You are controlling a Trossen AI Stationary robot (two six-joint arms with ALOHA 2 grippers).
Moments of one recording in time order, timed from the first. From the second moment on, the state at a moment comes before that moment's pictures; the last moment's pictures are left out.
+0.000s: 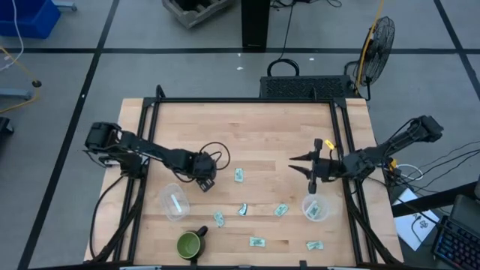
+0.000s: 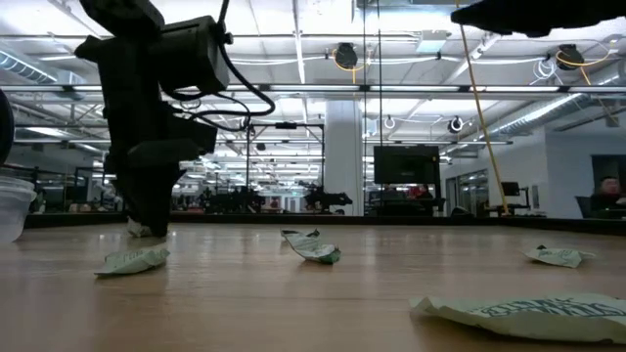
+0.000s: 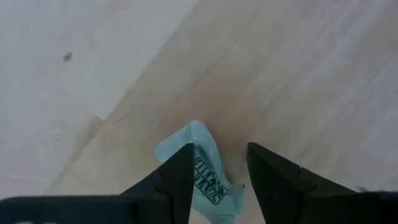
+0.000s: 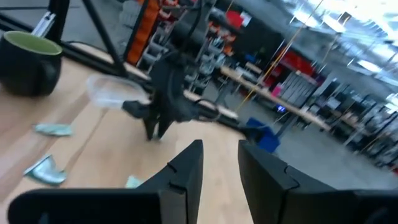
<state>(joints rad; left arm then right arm) -0.11 1.61 0.80 -0.61 -0.16 -0.80 0.44 0.73 0.38 0.28 0.60 -0.43</state>
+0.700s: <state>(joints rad) -0.11 1.58 0.79 -0.63 -0.22 -0.87 0.34 0.73 0.38 0.48 0.60 -0.71</state>
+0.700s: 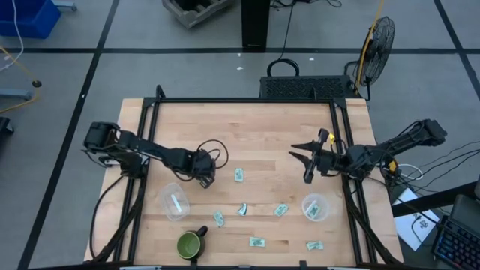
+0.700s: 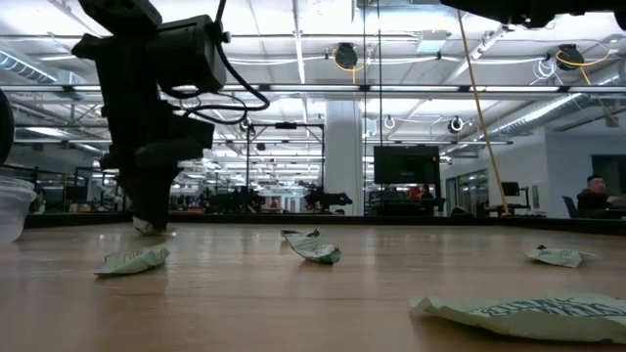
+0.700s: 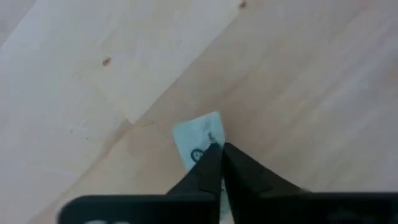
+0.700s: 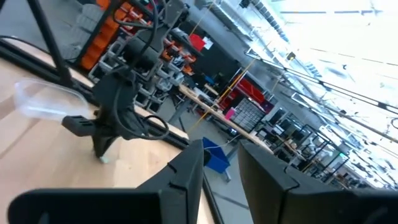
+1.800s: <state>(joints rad) -0.52 1.17 0.79 -0.93 0.13 -1.11 0.29 0.73 0.36 0.44 0.47 -0.59</state>
